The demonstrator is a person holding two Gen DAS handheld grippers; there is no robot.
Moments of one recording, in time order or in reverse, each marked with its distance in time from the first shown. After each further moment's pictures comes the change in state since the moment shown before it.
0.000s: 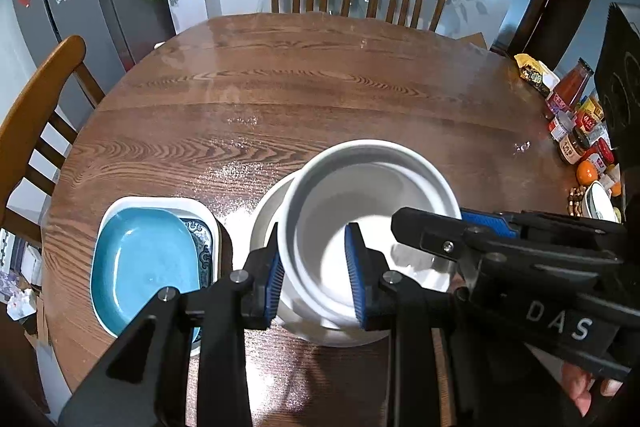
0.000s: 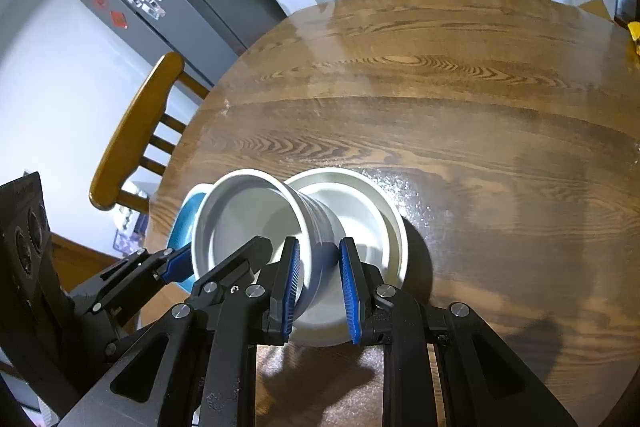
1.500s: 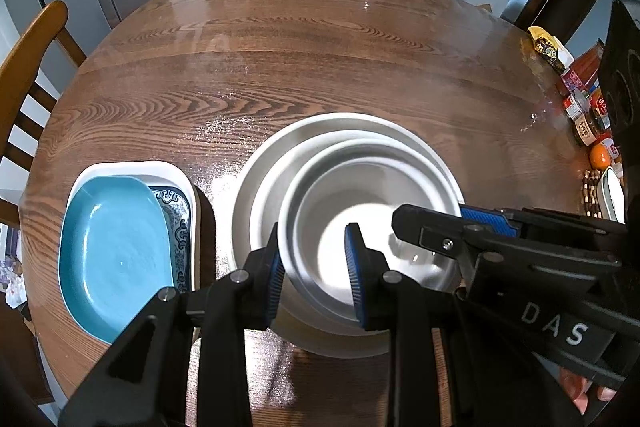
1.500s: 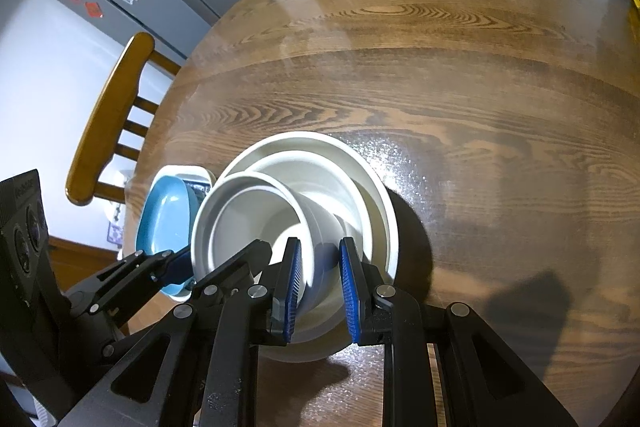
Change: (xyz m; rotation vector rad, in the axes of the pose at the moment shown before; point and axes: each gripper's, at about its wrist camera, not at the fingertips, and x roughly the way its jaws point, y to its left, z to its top) left arm 0.042 0.005 -0.007 -0.013 0.139 -0.013; right arm 0.042 -0.018 -0.002 0.053 0.109 -0.025
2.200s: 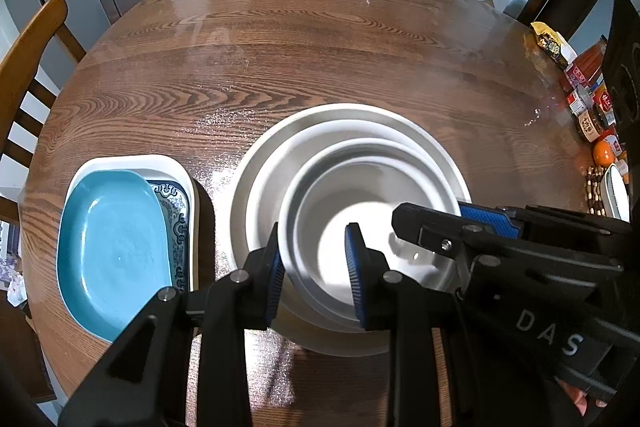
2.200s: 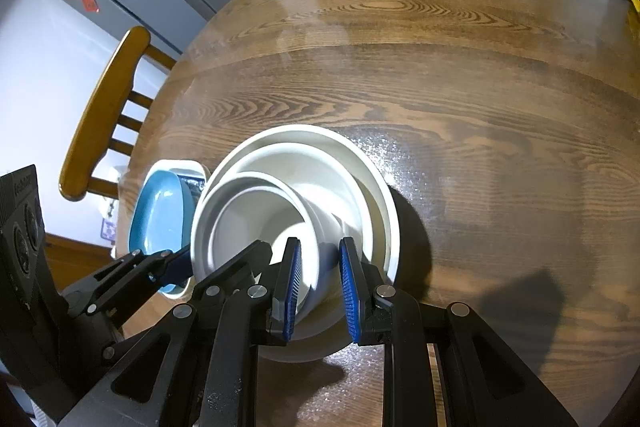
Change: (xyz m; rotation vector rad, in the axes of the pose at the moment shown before) left arm 0.005 -0.002 -0.001 -0.001 0.018 0.008; right arm 0.006 0.005 -0.002 -0.010 0.007 -0.025
